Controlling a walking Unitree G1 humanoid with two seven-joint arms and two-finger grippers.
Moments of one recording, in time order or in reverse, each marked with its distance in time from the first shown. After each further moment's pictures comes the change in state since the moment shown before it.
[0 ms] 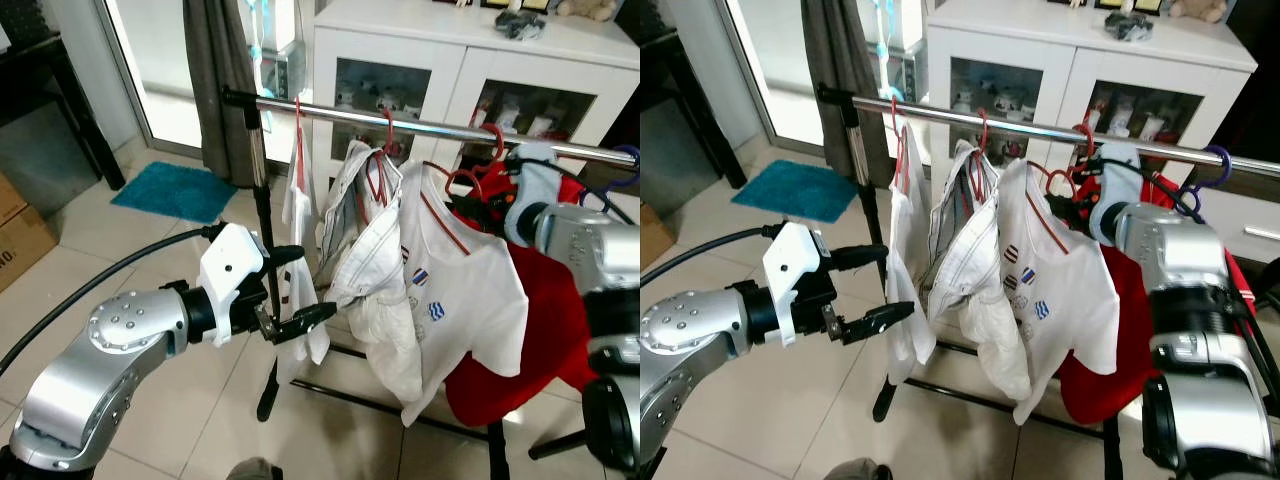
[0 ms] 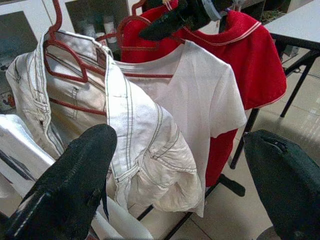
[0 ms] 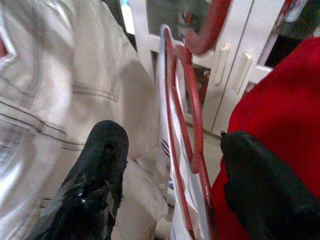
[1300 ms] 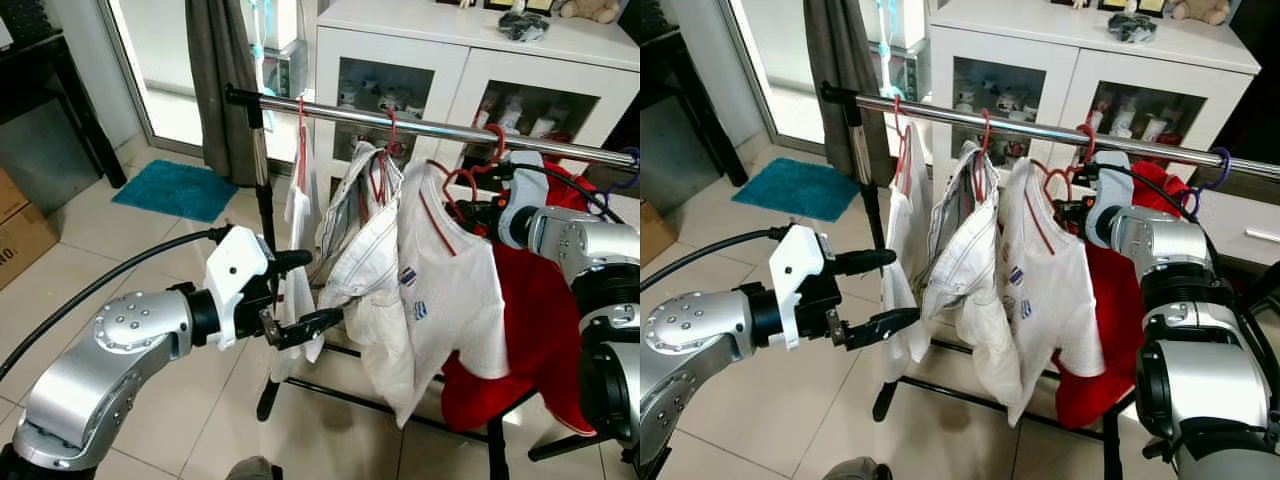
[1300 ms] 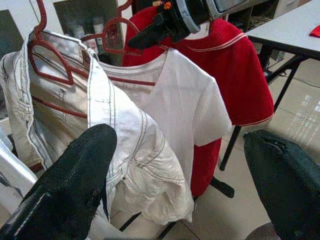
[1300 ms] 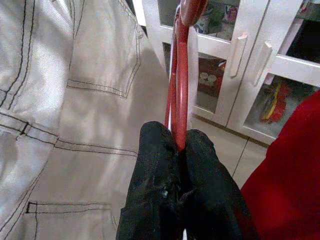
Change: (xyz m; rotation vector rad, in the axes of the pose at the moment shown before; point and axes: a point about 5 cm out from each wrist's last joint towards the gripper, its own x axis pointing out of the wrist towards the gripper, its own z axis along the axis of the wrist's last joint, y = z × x) left arm 0.003 -0.004 0.000 -0.017 -0.009 -0.044; right arm 0.017 -0.006 -0.007 0.035 0.023 0.053
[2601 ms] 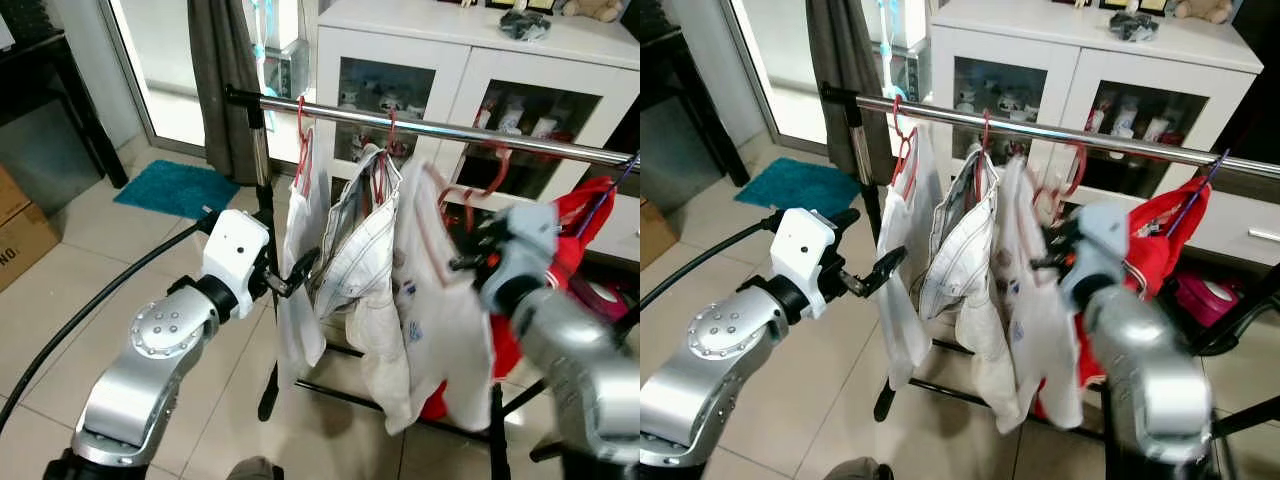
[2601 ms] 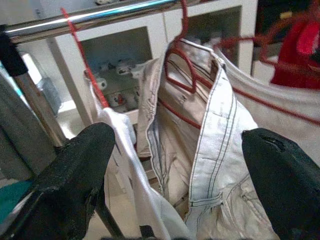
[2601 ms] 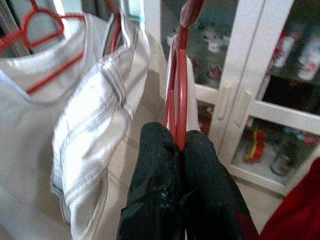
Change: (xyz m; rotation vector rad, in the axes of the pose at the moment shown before) left arm 0.018 0.020 -0.011 0.039 -0.071 0.504; right arm -0.082 0.086 -0.060 -0.054 -0.277 -0.104
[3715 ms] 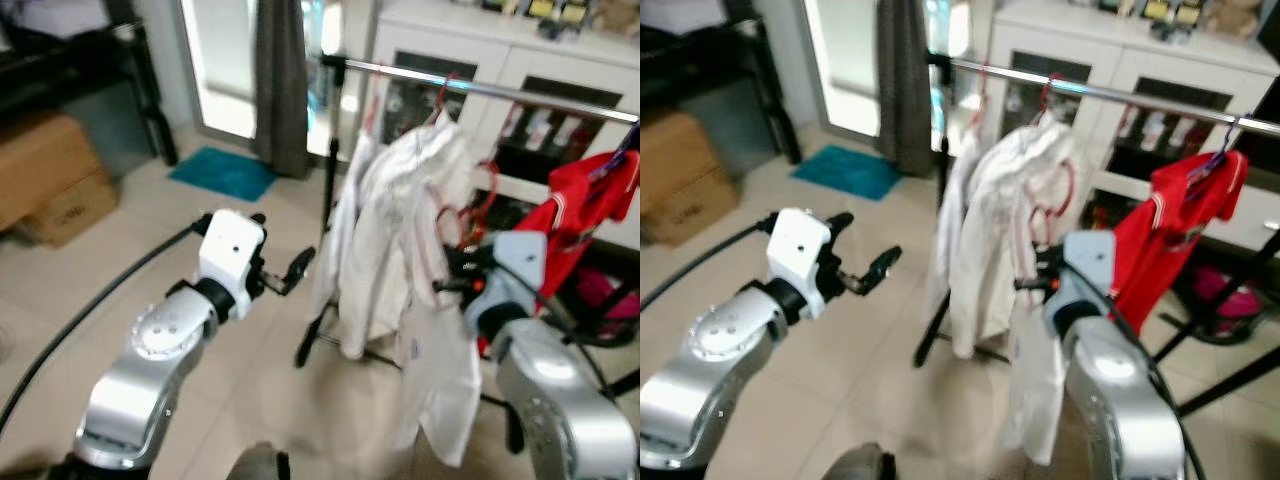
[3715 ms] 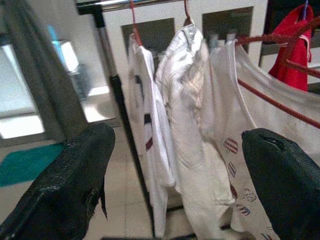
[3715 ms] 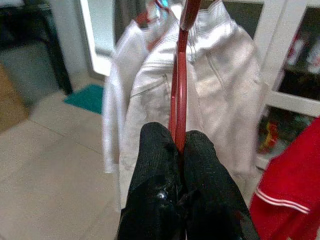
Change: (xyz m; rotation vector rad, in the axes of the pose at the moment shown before) left arm 0.000 0.001 -0.002 -0.043 0.020 0.027; right arm -0.014 0.016 -0.006 0.015 -0.065 -0.064
